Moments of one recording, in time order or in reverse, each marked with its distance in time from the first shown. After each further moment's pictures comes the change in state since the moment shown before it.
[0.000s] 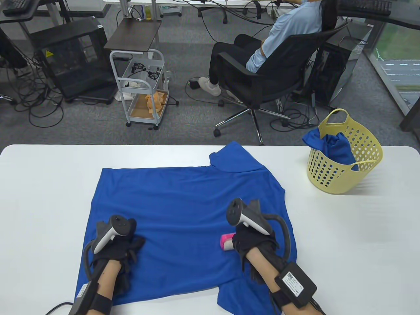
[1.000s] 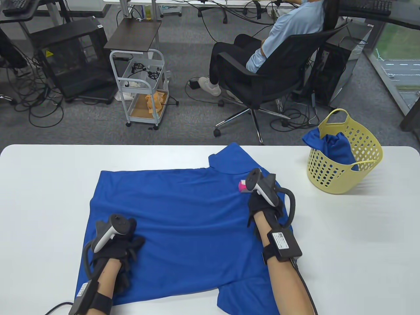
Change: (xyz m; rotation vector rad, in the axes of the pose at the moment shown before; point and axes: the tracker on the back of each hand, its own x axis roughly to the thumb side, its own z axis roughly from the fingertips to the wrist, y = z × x) left_hand 0.001 0.003 0.001 0.006 0.019 0.006; right_hand -0.055 -0.004 -0.125 -0.186 0.226 -0.157
